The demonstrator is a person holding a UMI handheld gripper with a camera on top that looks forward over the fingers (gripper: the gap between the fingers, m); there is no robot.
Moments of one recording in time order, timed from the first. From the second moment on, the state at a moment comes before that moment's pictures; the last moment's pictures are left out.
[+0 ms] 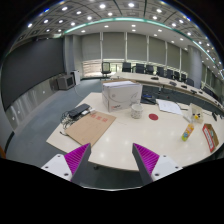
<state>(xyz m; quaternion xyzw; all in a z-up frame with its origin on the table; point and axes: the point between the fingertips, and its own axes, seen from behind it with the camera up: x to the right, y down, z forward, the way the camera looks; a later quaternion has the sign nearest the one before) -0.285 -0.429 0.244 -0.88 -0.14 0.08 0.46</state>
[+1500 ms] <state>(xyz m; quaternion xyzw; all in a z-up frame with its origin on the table) 0.193 -0.047 0.074 -0.82 -0.01 -0.06 0.57</state>
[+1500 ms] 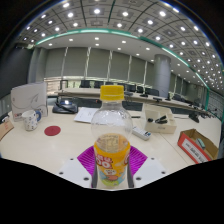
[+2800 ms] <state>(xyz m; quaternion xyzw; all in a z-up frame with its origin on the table) -0.109 0.143 0.194 -0.44 -0.55 -0.59 0.38</state>
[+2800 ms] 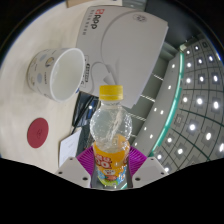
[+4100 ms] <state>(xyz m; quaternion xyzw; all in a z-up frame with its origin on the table) -0.079 0.085 0.063 -0.86 -0.11 0.08 0.50</state>
